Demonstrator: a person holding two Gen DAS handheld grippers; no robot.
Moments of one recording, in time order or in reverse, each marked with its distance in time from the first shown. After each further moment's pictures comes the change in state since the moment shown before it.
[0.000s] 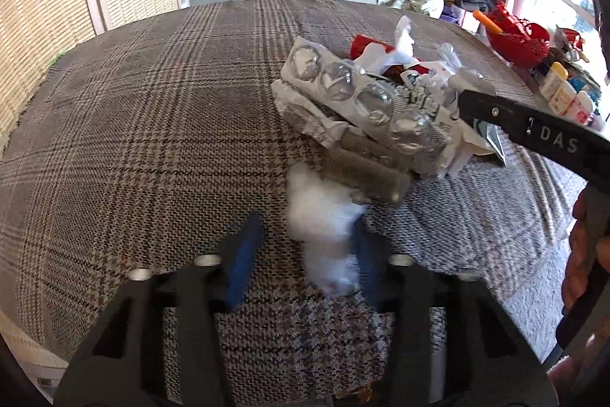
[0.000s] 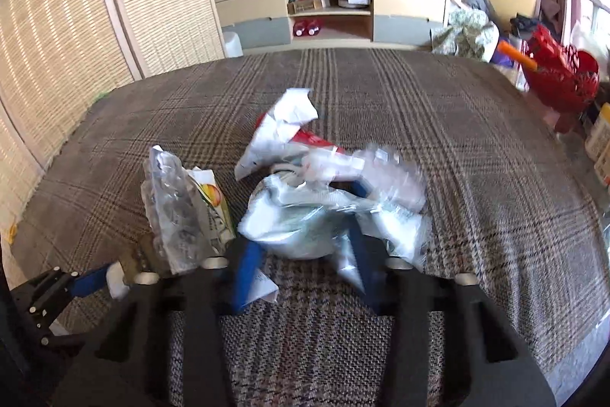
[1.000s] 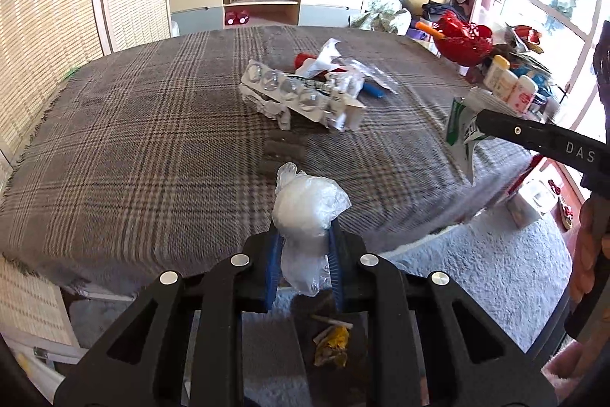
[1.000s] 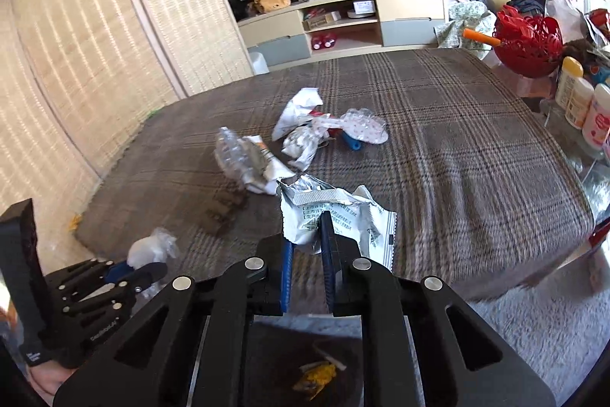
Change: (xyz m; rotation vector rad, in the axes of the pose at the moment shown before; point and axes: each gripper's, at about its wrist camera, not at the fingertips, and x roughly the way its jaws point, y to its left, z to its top) left arm -0.119 -0.043 -0.073 0.046 -0.089 -0.039; right arm -0.137 -0.024 -0.067 0.078 -0.044 0.169
